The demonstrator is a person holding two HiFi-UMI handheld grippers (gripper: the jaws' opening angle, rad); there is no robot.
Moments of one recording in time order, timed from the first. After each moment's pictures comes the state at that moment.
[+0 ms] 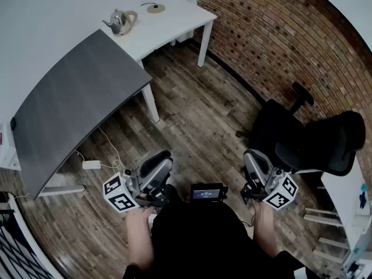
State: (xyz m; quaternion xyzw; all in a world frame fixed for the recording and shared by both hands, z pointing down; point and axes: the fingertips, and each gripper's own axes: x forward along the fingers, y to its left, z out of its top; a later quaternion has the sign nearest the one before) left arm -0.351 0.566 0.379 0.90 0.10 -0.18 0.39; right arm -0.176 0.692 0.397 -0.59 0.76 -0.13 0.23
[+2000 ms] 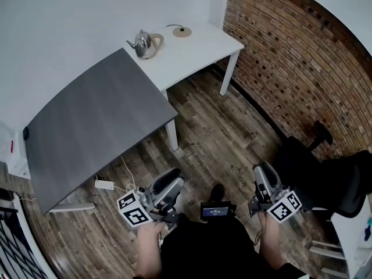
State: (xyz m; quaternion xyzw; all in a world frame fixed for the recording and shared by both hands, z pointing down) left arm -0.331 0.444 0.402 0.90 0.04 -0.17 0.40; right arm -0.108 0.562 0.436 -0.66 0.70 -0.16 0.23
